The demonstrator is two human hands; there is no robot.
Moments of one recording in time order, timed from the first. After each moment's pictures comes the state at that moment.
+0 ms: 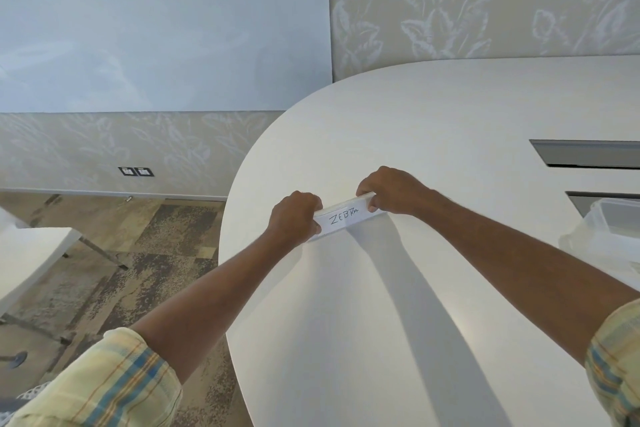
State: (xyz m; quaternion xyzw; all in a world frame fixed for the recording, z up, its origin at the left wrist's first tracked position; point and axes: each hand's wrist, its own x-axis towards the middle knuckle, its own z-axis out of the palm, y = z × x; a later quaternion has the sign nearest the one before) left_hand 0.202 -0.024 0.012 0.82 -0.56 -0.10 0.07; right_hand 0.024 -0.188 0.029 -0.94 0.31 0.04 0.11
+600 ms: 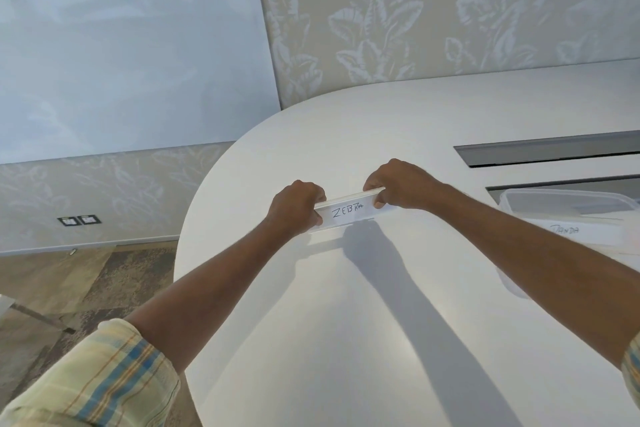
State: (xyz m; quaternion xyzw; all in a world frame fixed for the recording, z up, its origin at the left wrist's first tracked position) left_hand 0.134 -0.086 0.066 0.75 -0.65 -0.07 0.09; right_hand -0.090 -0.202 0.090 -0.91 0.40 -0.02 0.12
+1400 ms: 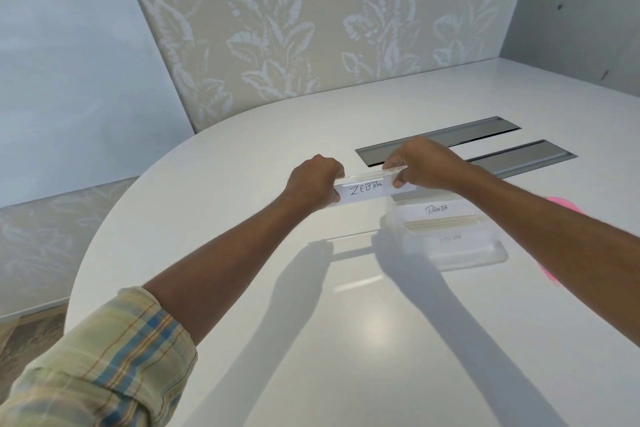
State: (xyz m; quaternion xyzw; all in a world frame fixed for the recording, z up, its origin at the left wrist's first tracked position) left_hand -0.083 -0.161 0.127 0.64 -0.77 -0.02 0.09; right_hand -0.331 -0.214 0.138 -0.83 0.55 -0.10 0.09
